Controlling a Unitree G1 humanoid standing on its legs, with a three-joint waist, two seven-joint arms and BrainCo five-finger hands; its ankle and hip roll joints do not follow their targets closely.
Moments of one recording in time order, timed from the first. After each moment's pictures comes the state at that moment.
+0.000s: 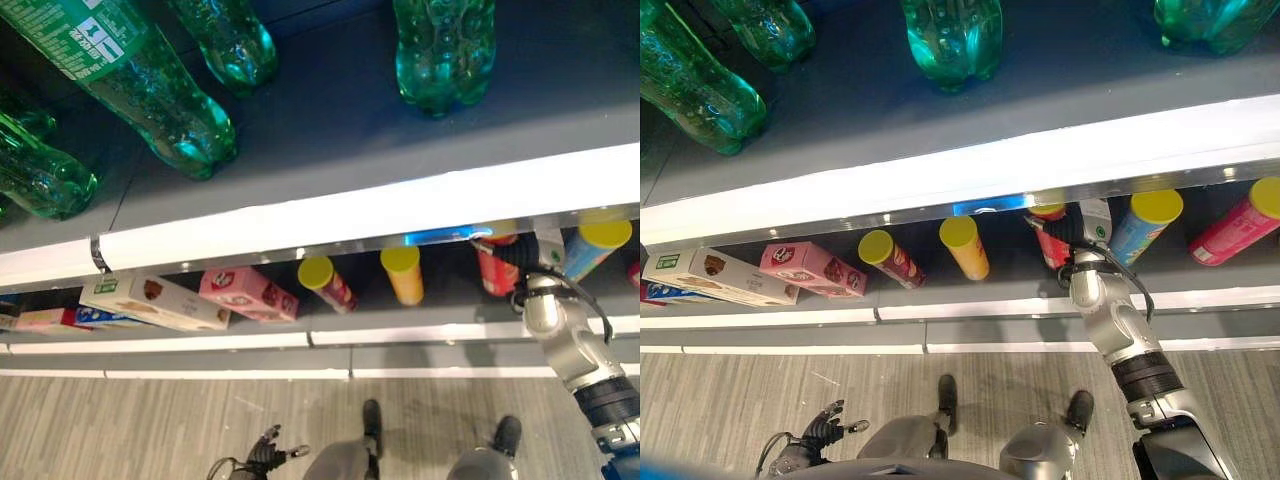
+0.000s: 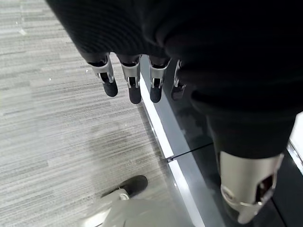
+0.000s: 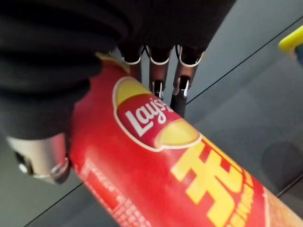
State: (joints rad) left arm 0.15 0.27 -0.28 0.92 -0.06 -0.12 0.10; right arm -0.33 -0.60 0.21 0.18 -0.55 -0.01 -0.45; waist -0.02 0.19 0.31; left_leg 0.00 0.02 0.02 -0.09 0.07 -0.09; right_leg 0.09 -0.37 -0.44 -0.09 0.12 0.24
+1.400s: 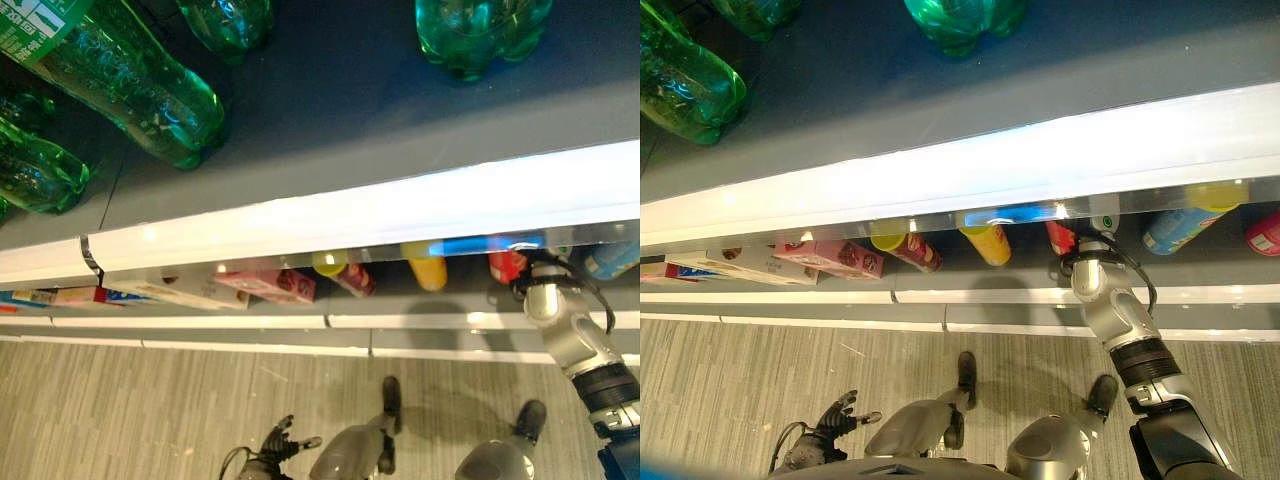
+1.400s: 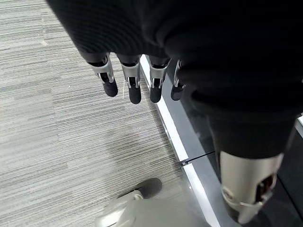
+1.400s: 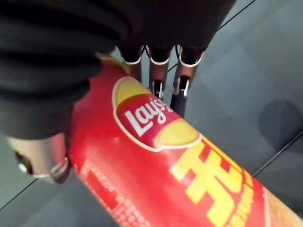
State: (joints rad) left arm 0.10 0.24 -0.32 0.93 -0.03 -0.13 0.11; right arm -0.40 -0.61 0.21 0.25 -0.55 0.01 -0.51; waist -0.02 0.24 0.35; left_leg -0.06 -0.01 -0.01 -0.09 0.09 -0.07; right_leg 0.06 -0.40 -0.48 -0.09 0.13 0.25
